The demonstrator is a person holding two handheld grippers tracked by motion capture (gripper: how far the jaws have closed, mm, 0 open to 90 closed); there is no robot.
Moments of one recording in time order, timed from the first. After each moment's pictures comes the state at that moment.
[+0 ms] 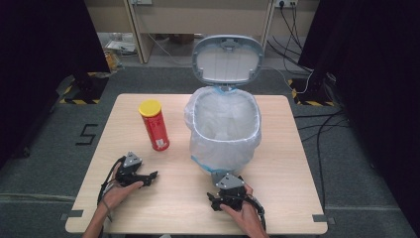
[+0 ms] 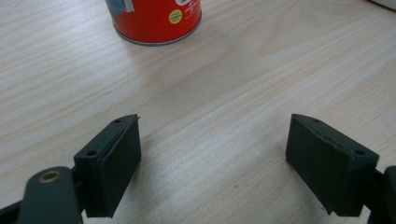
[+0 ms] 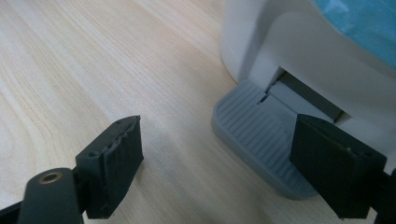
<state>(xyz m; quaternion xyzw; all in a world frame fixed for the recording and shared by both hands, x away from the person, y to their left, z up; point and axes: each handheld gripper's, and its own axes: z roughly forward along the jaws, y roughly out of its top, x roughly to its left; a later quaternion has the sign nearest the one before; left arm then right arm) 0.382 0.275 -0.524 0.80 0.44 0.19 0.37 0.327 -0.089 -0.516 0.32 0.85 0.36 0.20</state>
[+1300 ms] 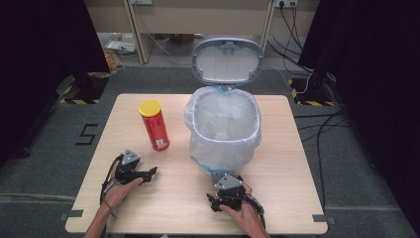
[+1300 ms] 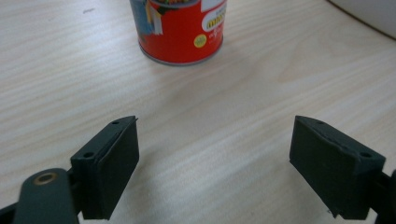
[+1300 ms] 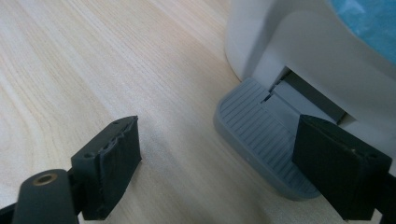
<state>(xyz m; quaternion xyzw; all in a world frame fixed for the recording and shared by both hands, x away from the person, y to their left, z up) 0.389 0.276 -0.522 0.76 0.47 0.21 0.39 0.327 -0.087 -0.516 0.31 0.86 0.35 0.20</state>
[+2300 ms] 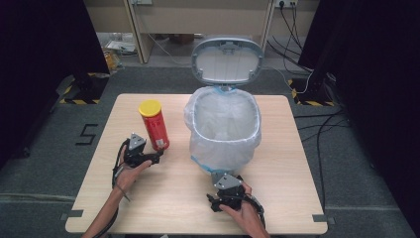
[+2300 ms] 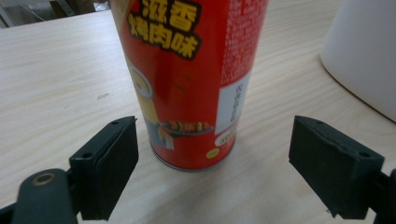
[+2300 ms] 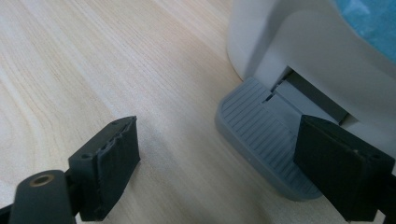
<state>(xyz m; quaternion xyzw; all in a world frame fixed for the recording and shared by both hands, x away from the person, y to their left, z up) 0.433 0.254 -0.501 0.73 0.47 0.26 0.43 0.328 -0.086 -0.515 0.30 0.87 0.34 0.20</state>
